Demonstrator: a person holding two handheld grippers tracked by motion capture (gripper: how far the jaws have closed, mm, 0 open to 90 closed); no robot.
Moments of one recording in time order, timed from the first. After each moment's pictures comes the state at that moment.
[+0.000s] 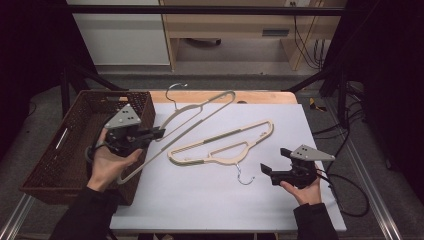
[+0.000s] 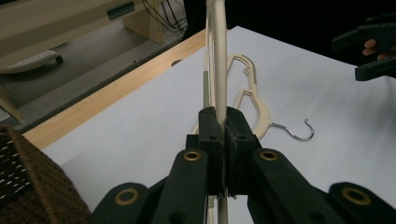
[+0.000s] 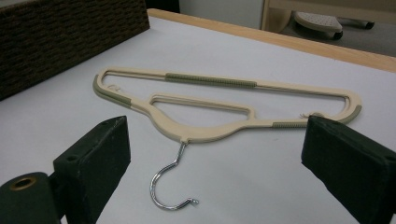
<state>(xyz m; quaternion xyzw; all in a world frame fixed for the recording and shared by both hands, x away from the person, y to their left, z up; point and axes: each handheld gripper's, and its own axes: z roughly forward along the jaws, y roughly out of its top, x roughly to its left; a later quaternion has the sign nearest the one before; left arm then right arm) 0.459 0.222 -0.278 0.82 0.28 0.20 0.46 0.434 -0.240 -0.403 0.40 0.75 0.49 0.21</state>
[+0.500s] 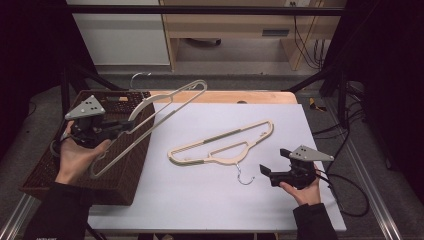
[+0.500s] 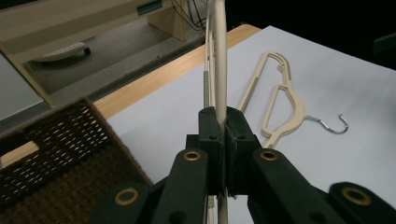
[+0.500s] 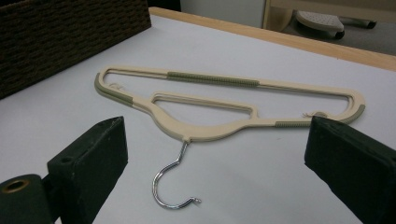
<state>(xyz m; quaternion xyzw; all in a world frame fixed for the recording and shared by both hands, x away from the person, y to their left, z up) 0.471 0.288 -0.272 0.80 0.32 0.22 0.45 0.434 -0.239 -0.404 0.39 0.75 0.49 0.21</state>
